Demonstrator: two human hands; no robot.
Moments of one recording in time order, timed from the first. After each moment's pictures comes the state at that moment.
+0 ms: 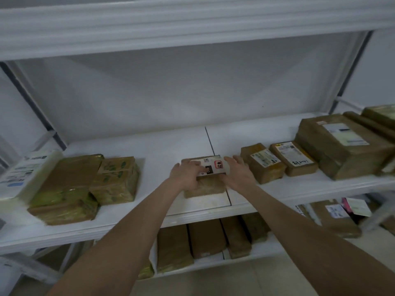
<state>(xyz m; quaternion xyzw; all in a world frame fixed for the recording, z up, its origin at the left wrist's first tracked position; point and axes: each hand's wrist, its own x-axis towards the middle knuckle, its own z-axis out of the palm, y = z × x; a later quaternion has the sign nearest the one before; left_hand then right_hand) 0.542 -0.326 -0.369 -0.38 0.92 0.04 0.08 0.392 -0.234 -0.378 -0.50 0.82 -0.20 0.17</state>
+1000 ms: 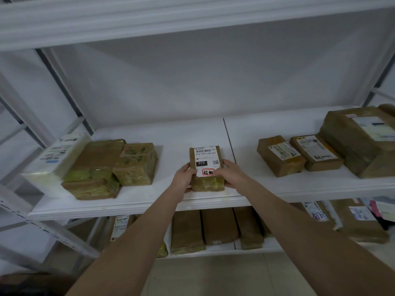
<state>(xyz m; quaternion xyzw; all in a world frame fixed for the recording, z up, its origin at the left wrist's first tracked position) 0.590 -0.285 -0.396 -0.57 0.47 0.62 -0.27 0.441 -0.242 -0.392 -0.34 0.68 -0.41 0.51</state>
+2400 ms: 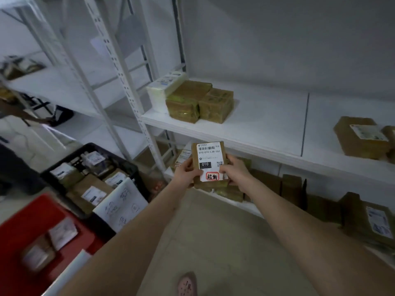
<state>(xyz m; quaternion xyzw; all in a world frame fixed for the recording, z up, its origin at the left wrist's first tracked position) 0.751 -0.060 -0.434 -0.64 0.36 0.52 -0.43 0.592 -0.097 -0.429 -0.49 0.60 -0.29 0.56</state>
